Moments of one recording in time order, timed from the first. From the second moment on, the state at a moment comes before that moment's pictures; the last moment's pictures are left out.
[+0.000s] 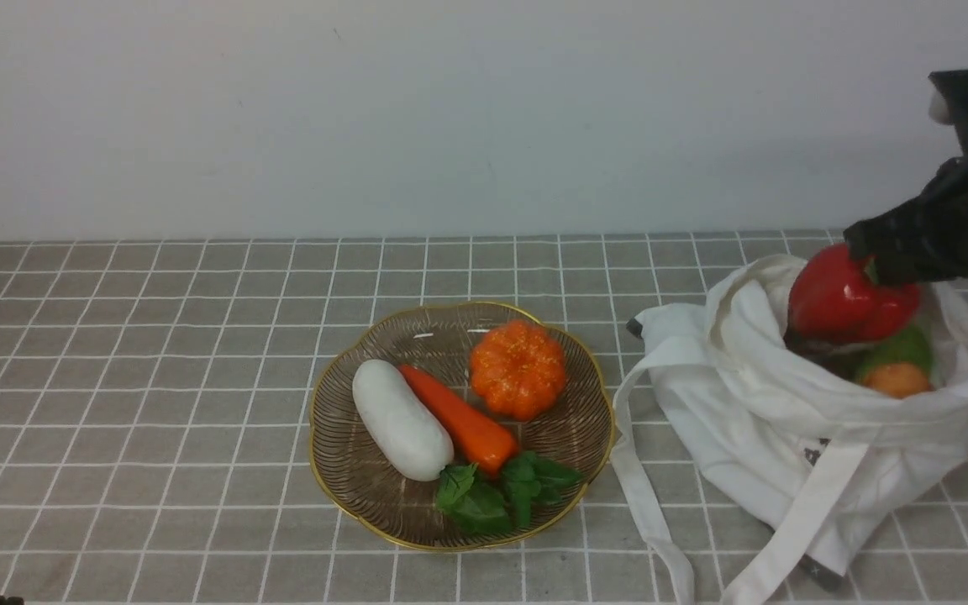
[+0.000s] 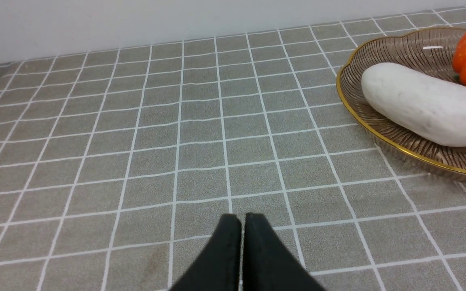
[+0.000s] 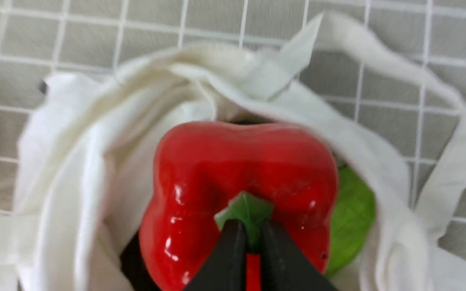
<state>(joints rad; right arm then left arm) 0.06 1.62 -1.27 0.08 0.84 -0.10 -0.07 -0.02 0.03 -0.03 0.37 0.06</state>
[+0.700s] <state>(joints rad) 0.12 1.40 -1.27 0.43 0.93 -0.34 -0.07 -0.02 0.03 -0.03 0.37 0.06</state>
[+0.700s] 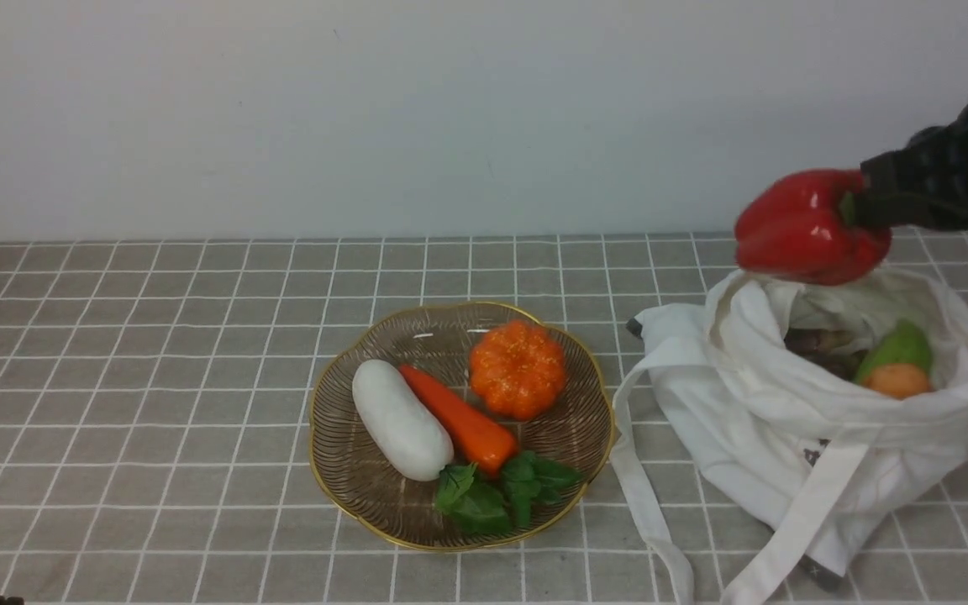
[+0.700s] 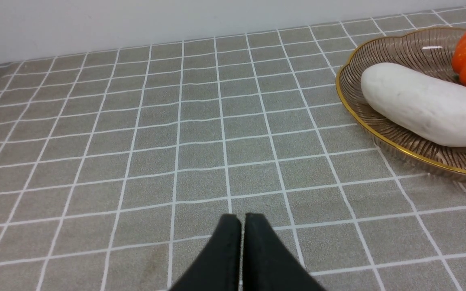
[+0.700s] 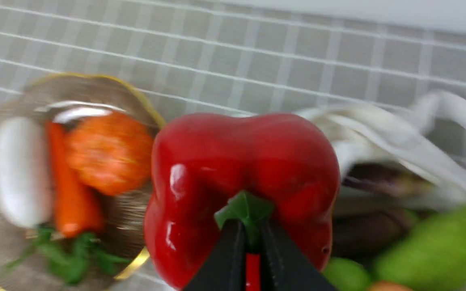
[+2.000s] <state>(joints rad) 0.53 1.70 -1.58 0.19 1.04 -0.10 -0.07 -0.02 0.03 -0.03 0.37 0.06</state>
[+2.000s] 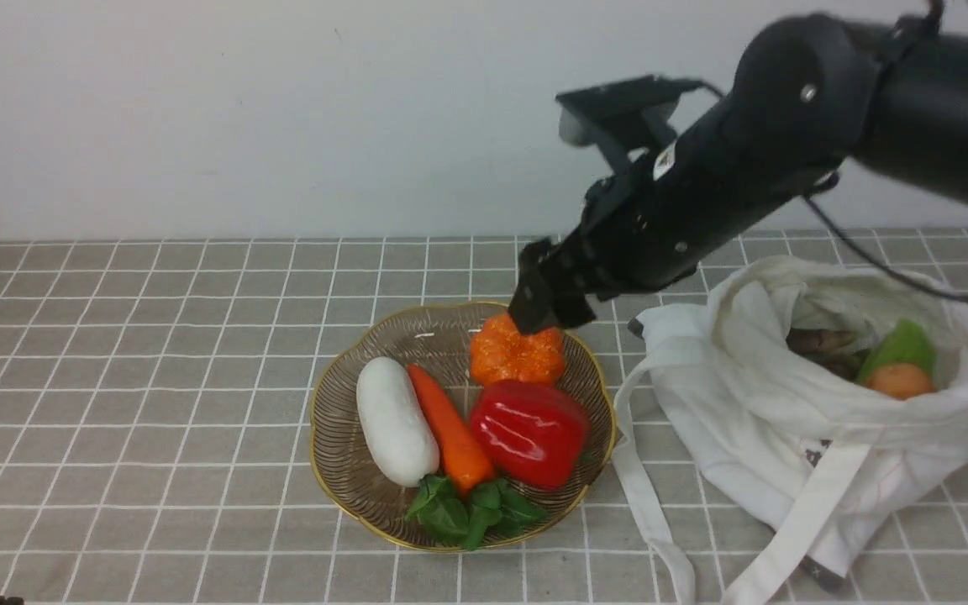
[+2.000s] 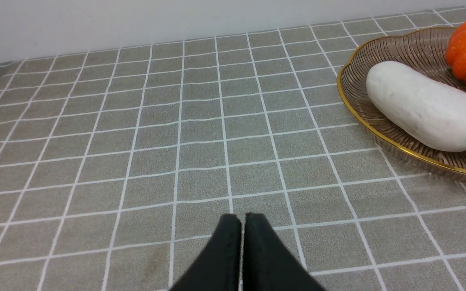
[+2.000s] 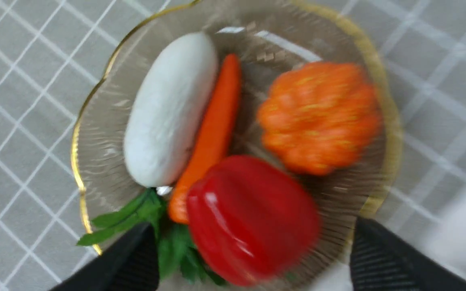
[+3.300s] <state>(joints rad) 0.53 0.11 -0.38 -0.15 0.36 0.42 -0.07 -0.02 0.03 -0.03 0.37 0.06</state>
